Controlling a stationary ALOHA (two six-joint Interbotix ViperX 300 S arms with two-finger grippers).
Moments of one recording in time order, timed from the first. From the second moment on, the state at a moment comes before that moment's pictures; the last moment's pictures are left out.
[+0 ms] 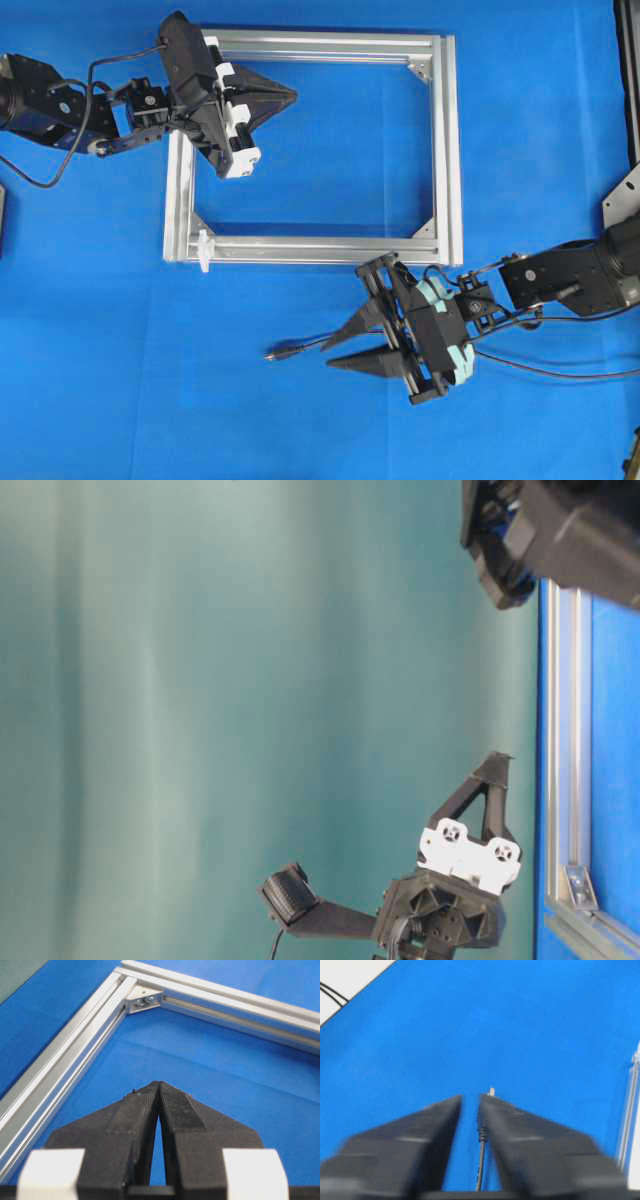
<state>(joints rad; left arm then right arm) 0.28 0.14 0.84 -0.09 -0.74 0.00 0.28 0.15 0.82 -0.10 -0.69 0.08</state>
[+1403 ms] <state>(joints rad) 0.28 0.14 0.84 -0.09 -0.74 0.00 0.31 0.40 0.74 0.06 -0.78 0.14</state>
